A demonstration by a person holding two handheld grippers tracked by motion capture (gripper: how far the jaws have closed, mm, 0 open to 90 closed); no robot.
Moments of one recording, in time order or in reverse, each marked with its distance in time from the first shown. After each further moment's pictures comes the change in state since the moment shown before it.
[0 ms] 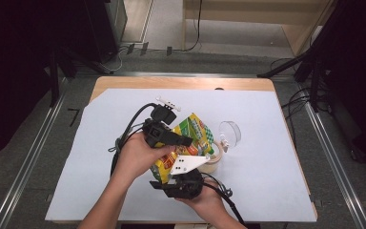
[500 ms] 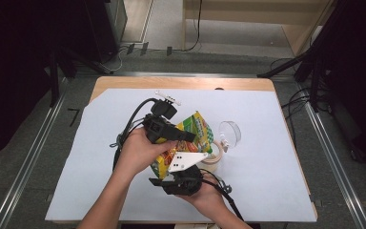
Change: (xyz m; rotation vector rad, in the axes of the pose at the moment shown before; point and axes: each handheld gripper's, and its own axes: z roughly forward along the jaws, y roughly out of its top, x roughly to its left) left arm -0.001 0.009 -0.004 -0.035 -0.041 0.010; right arm -0.003 0.009 0.001 0.012 -0.017 -0.035
